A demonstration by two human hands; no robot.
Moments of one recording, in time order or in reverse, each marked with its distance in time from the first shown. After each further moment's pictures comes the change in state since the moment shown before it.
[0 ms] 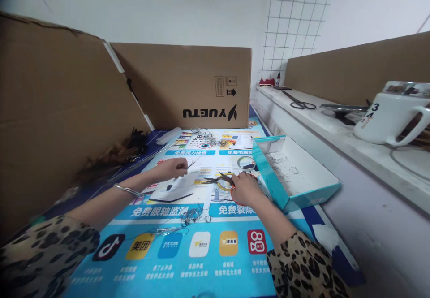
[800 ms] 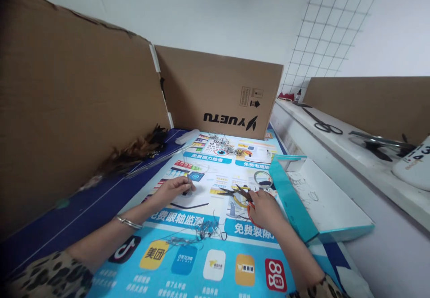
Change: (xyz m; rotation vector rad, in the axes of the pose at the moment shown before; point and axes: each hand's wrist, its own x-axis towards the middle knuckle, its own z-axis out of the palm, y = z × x) left_hand -0.064 -0.037 0.030 -0.675 0.217 0.095; right_hand 0.008 0.001 0.003 0.029 -0.027 -0.030
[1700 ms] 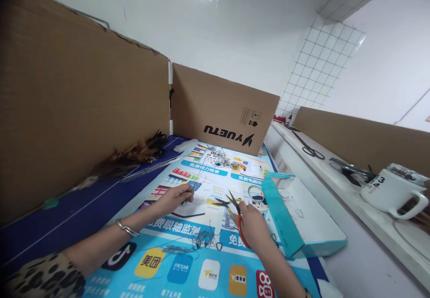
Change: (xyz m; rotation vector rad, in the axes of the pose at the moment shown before) left_hand -0.004 0.023 0.004 -0.016 0.021 0.017; right_hand -0.018 -0.057 -0.035 0.052 0.120 0.089
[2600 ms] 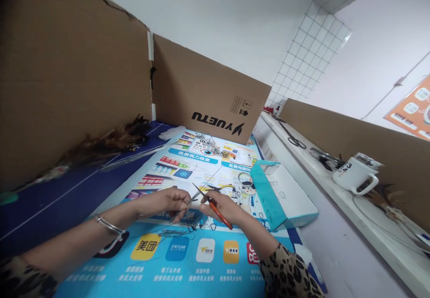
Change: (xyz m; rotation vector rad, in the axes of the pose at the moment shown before) left_hand -0.035 0.042 -0.002 -0.449 -0.677 -0.202; right_hand 0.006 -0.065 -0.027 0.484 -0.304 -0.359
